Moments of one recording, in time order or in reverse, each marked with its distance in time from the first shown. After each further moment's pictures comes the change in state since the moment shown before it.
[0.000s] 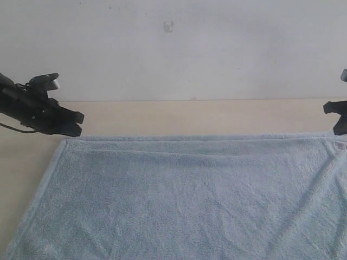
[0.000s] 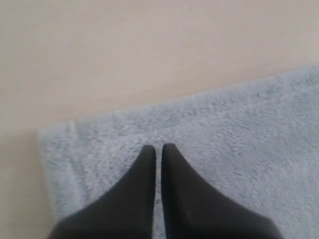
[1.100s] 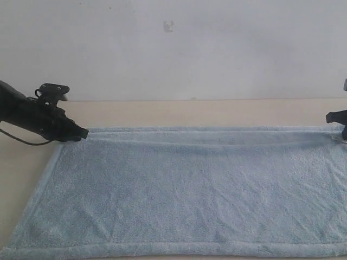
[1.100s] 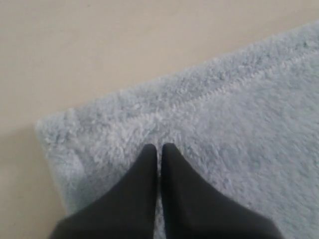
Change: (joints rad) left arm -0.026 0.087 -0.010 -0.057 -0.199 0.241; right arm -0.002 0.108 -0.064 -0.154 -0.171 0.102
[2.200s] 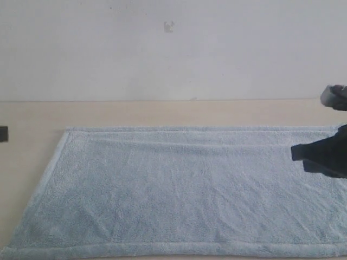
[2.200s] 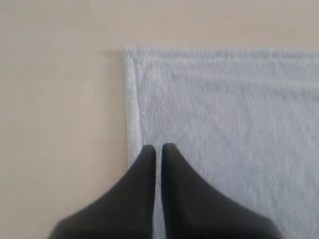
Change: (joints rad) left arm -0.037 -1.160 0.935 0.257 -0.257 -0.587; right arm 0.354 -1.014 1.146 0.465 -0.274 -0.249
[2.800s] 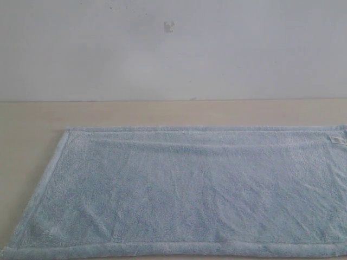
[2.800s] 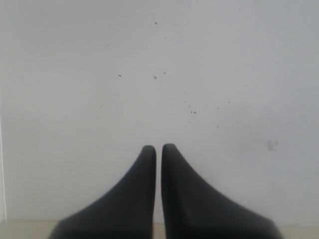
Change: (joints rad) left arm -0.009 -0.898 0.289 -0.023 -0.288 0.082; right arm 0.002 -0.967 0.323 0.093 -0.396 0.046
